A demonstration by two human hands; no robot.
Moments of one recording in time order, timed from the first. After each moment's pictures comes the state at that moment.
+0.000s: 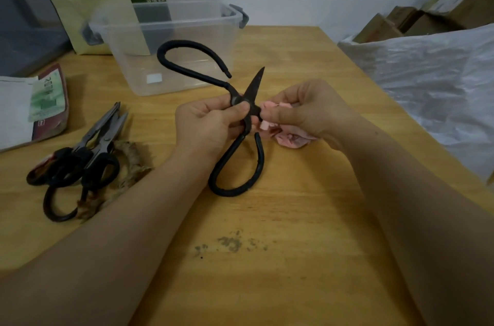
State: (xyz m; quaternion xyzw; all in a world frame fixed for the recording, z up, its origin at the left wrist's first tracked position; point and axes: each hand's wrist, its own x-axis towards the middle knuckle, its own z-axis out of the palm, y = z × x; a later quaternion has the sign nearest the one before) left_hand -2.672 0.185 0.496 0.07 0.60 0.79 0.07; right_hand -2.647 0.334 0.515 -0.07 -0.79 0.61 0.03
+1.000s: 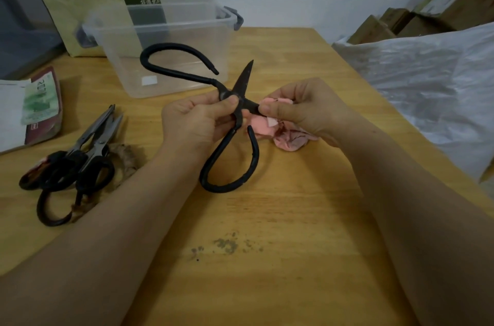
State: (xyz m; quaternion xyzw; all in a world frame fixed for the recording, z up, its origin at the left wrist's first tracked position) left_hand -2.677 0.180 0.502 0.04 0.57 0.82 0.08; right_hand -2.657 0.348 0.506 -0.01 -0.82 0.57 0.08
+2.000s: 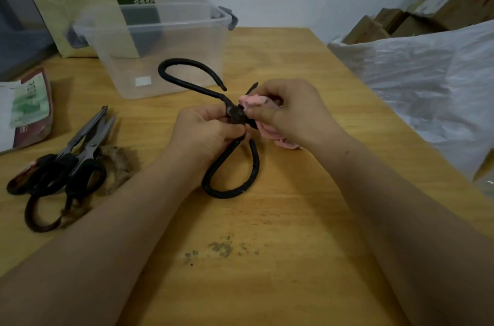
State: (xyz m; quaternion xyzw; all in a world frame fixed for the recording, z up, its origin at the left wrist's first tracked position) left_hand -2.673 0.183 0.497 0.07 0.65 0.74 0.15; right_hand -2.652 0.327 0.506 -0.01 -0.89 0.42 0.17
